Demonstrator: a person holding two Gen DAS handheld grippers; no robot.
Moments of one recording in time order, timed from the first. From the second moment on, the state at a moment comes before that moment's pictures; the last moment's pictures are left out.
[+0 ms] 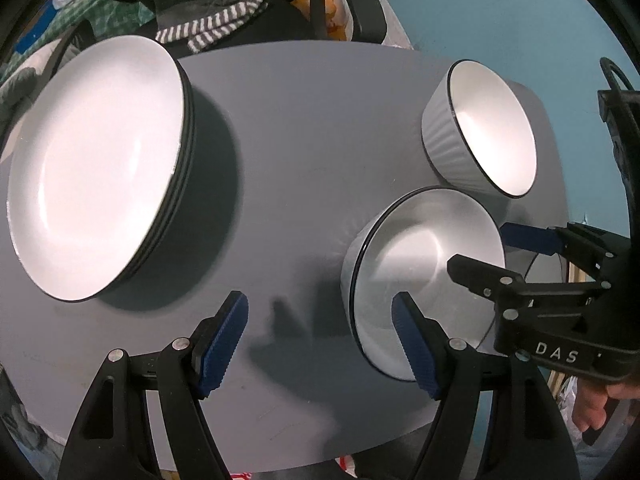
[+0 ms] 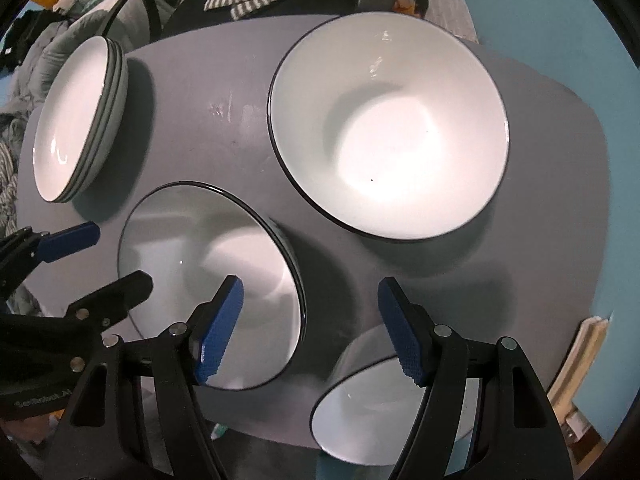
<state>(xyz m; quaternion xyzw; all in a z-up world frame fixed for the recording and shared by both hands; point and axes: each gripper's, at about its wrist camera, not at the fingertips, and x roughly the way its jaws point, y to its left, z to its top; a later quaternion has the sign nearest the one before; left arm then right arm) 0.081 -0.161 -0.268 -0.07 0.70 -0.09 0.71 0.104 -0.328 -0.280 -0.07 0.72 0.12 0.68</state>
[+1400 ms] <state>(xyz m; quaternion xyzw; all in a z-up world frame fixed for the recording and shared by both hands) 0.077 -0.167 -0.286 -0.12 0.72 -0.08 0.68 0.076 -0.303 -0.295 -0.07 0.73 0.16 0.66</state>
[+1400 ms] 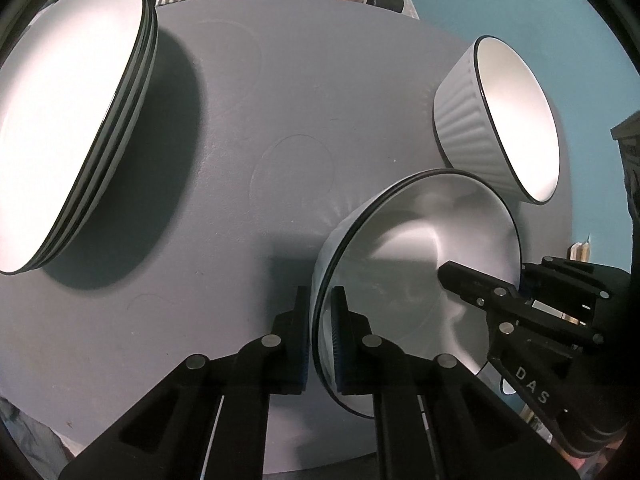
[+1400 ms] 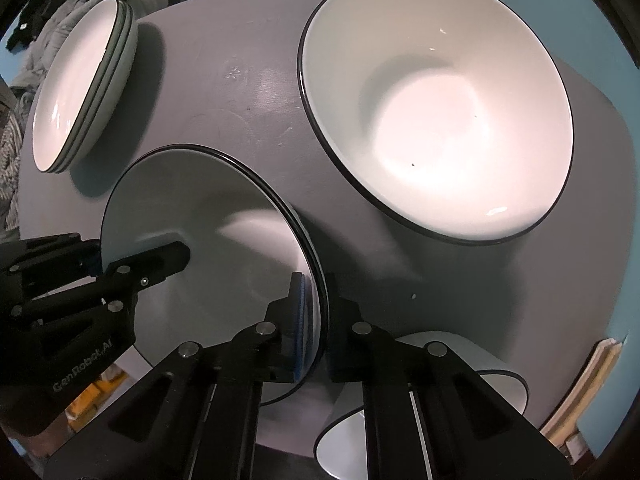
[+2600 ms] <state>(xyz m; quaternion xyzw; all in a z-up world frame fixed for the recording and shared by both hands) 0.087 -0.180 -0.253 -0.09 0.71 -0.10 0.69 0.093 -0.310 -0.252 -0.06 0.73 0.16 0.67</state>
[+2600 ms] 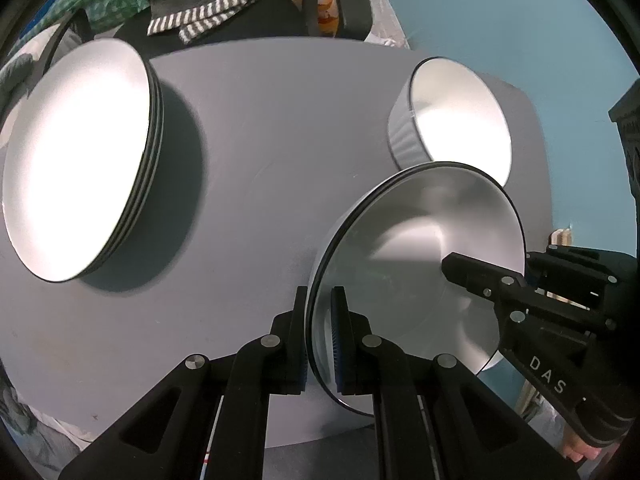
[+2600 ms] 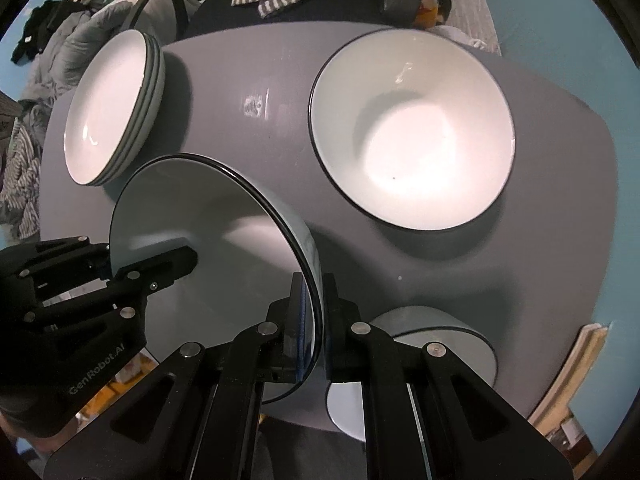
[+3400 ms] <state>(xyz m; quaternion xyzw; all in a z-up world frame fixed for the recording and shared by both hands) 0.140 -0.213 -0.218 -0.07 0.69 -0.13 0.71 0.145 -0.362 -0.203 -0.02 0.71 0.12 0.69</state>
